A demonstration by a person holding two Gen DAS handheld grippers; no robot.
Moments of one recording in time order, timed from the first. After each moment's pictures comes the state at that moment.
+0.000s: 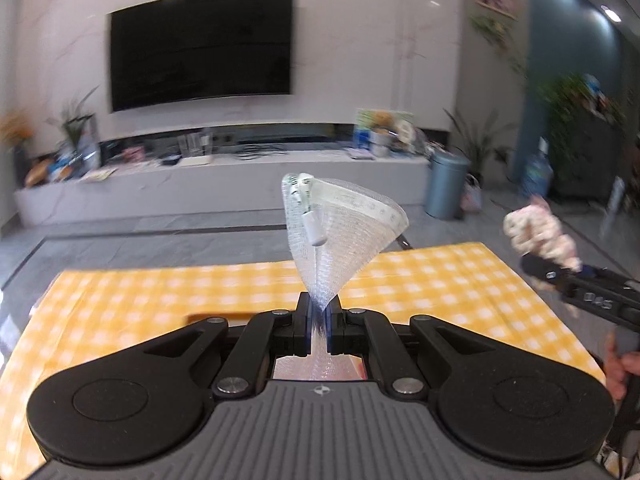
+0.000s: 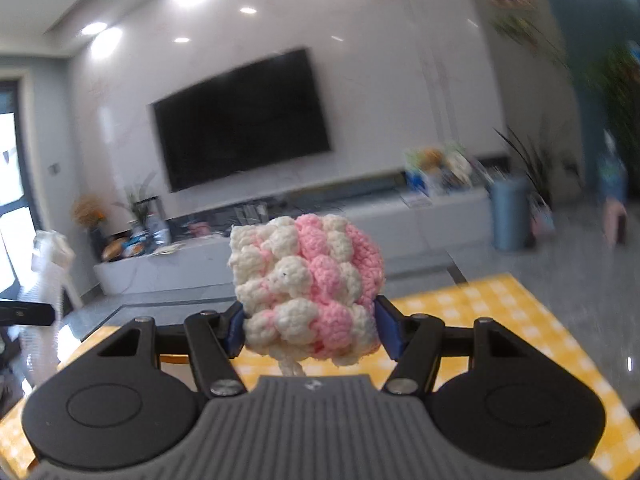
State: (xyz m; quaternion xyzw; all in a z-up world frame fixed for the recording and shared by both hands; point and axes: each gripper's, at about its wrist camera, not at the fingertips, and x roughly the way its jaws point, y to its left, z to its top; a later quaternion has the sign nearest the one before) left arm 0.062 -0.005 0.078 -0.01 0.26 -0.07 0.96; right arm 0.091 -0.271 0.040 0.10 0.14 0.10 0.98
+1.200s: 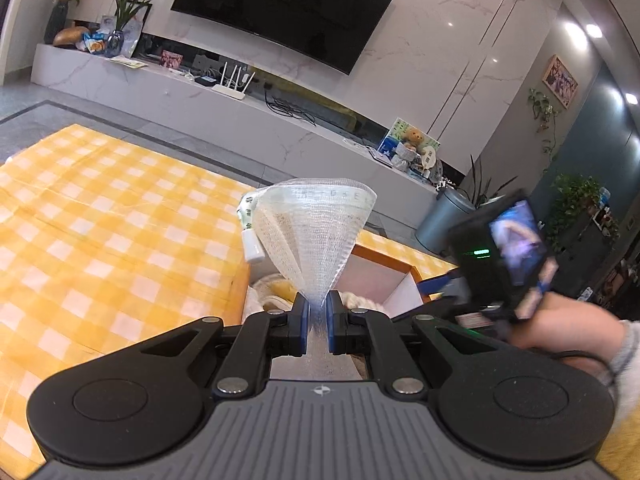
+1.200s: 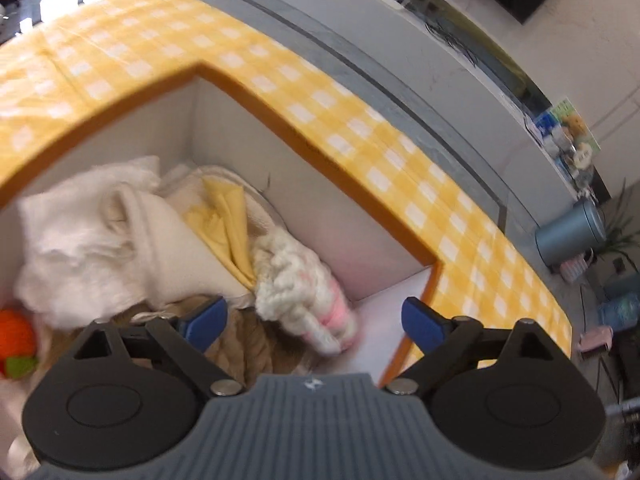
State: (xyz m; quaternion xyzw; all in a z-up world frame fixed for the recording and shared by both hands) left arm 0.062 0.151 -0.014 -0.21 0.28 -0.09 0.93; right arm 0.235 -0.010 -0.060 -0.31 0.43 0.17 0.83
